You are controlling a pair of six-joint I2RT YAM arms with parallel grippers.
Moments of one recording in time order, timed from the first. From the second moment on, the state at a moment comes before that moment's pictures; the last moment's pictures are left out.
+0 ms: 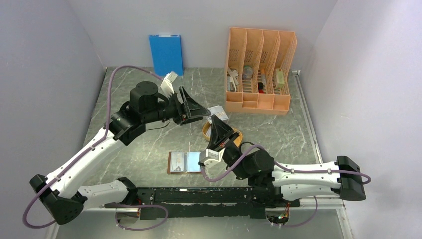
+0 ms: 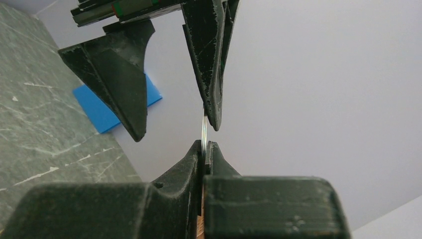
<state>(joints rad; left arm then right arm) -0.71 1.10 1.20 -0.37 0.39 -1.09 1.42 1.00 0.58 0.90 0.61 -1.42</state>
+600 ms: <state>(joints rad) -0.71 1.13 1.19 -0.25 0.49 -1.12 1.43 0.99 0.57 0.84 0.60 -1.44</state>
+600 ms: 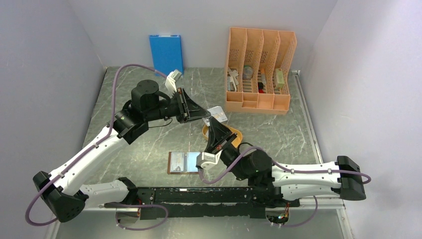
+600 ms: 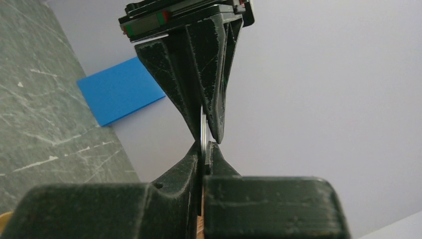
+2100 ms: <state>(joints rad) -0.62 0.74 0.78 0.05 0.26 -0.94 0.71 0.98 0.60 0.60 -0.26 1.27</state>
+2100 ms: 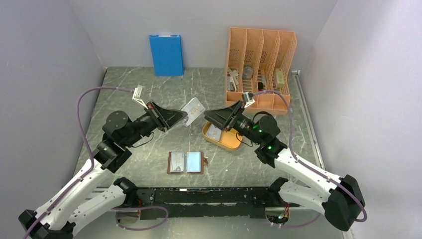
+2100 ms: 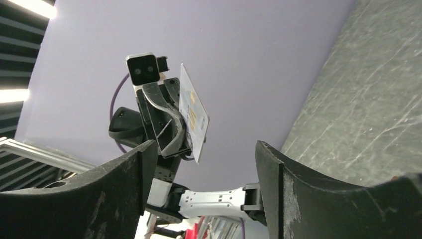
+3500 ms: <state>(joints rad) -0.62 0.79 0.70 0.31 0.47 -1.04 0.66 1.00 0.63 0.75 -0.49 1.27</state>
